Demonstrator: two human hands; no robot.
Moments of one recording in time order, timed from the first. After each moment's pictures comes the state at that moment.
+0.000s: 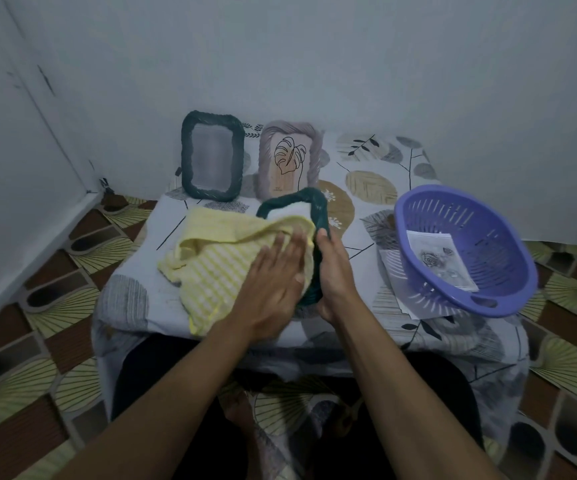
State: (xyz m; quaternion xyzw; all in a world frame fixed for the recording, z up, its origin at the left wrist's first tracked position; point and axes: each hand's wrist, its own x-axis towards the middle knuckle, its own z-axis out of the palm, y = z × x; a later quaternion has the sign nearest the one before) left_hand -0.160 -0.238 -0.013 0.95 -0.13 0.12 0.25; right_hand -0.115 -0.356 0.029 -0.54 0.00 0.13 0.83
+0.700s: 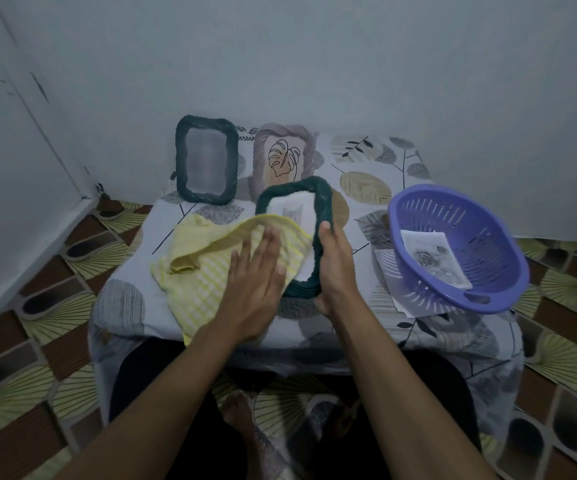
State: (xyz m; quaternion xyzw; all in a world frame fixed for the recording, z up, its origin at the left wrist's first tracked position) left_hand -0.164 -0.227 -0.014 0.95 -0.04 0.11 0.30; right_hand -0.117 -0.356 0.043 -0.53 0.00 0.07 0.84
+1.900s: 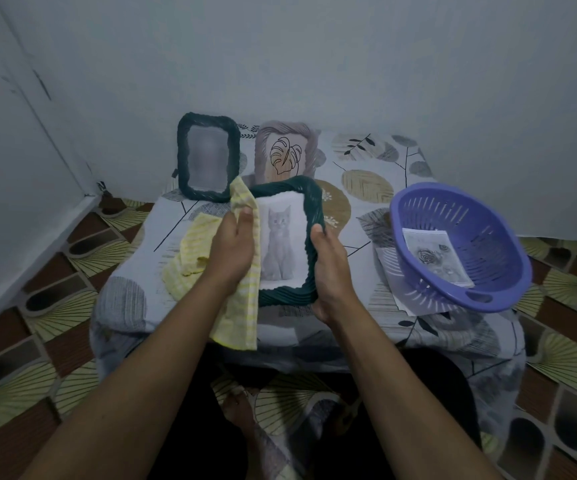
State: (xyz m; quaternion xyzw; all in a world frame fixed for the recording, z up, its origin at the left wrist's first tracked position) left_hand -0.130 -0.211 0.037 0.77 0.18 0.16 0.59; right_hand -0.128 -0.352 0.038 -0.57 -0.01 0.08 0.82
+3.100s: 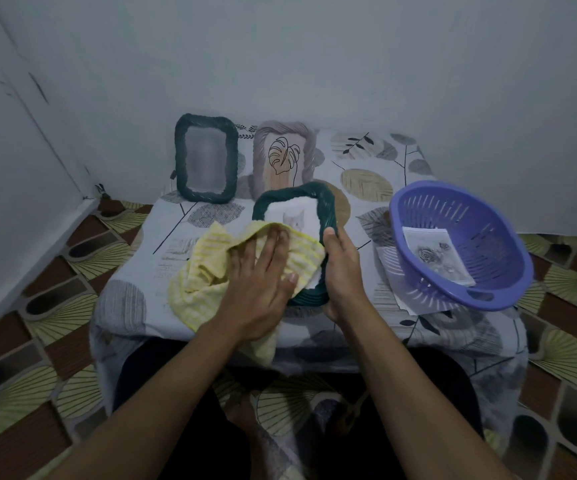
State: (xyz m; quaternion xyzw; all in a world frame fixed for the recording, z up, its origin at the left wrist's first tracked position) left_hand -0.166 -0.229 -0.009 0.98 -0.05 0.11 0.17; right_hand -0.121 -0.363 0.034 -0.59 -0.01 0.05 0.81
